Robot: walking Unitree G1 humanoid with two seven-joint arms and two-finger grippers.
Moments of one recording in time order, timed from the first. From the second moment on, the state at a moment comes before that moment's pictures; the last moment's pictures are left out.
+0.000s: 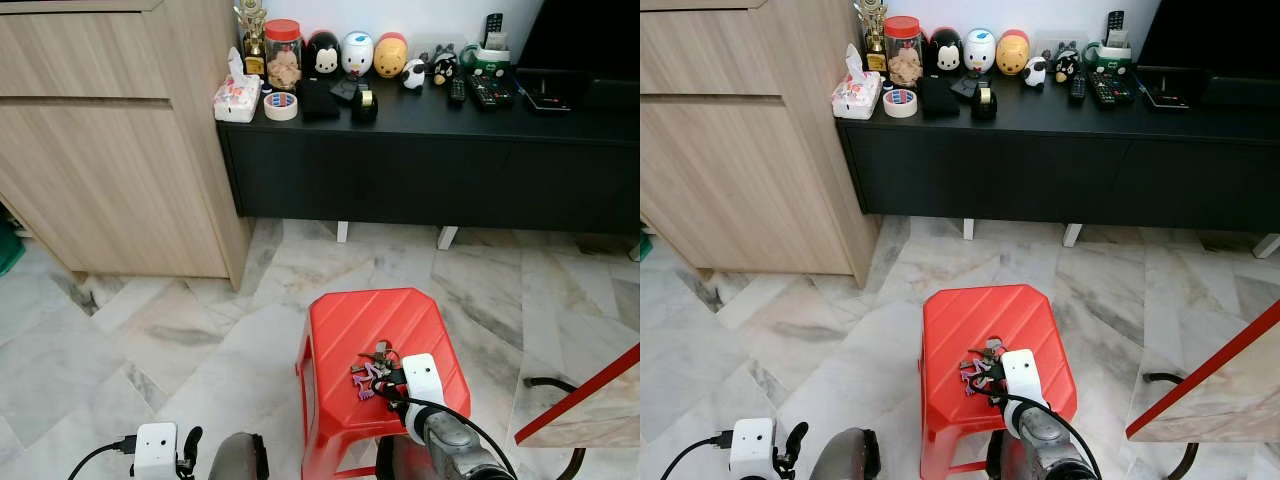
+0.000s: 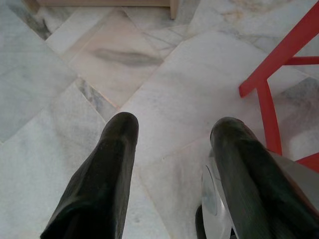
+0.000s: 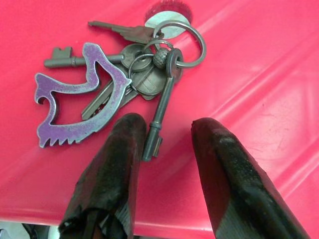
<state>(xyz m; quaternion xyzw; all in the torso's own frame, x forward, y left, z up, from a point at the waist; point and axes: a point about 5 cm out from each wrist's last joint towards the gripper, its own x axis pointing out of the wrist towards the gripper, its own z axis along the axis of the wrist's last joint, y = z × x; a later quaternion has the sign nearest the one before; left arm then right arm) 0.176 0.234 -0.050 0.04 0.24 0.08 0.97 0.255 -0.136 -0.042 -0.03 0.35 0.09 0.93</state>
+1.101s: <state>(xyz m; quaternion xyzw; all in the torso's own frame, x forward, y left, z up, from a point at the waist) 0.173 0.234 -0.051 0.05 0.24 0.08 0.97 0.255 -0.135 -0.043 -0.03 0.35 0.09 0.93</state>
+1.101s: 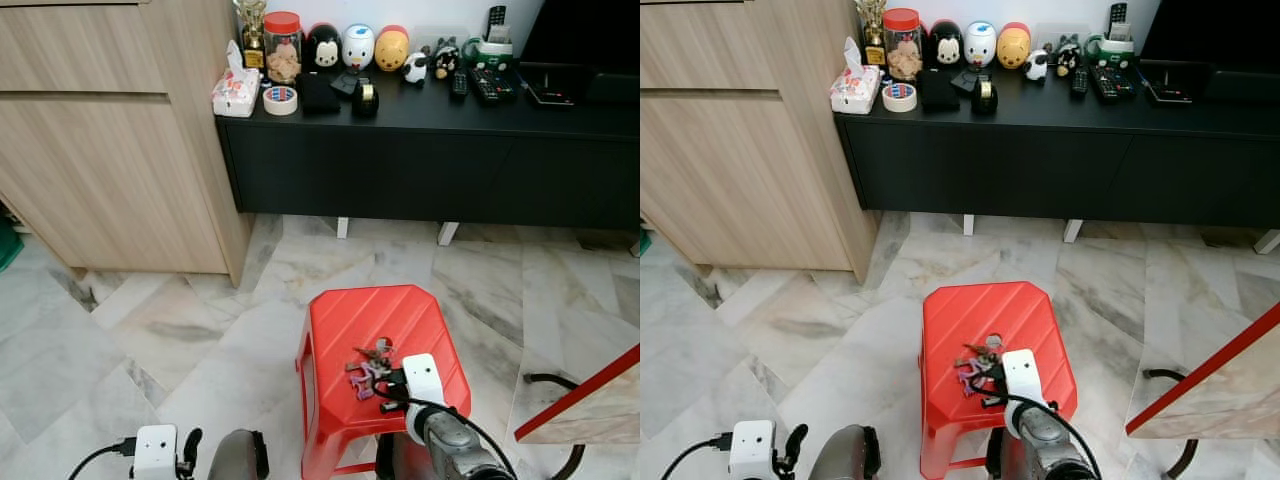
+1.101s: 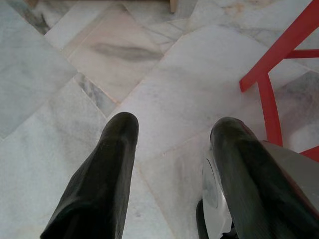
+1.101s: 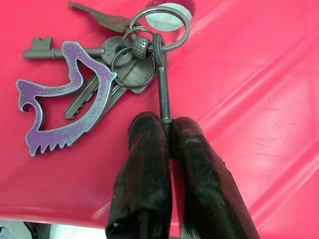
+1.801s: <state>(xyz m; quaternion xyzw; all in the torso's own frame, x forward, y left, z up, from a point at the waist) 0.188 0.236 -0.052 0.05 0.26 0.09 0.96 0.289 -0.139 0.001 0.05 0.17 0.05 0.98</state>
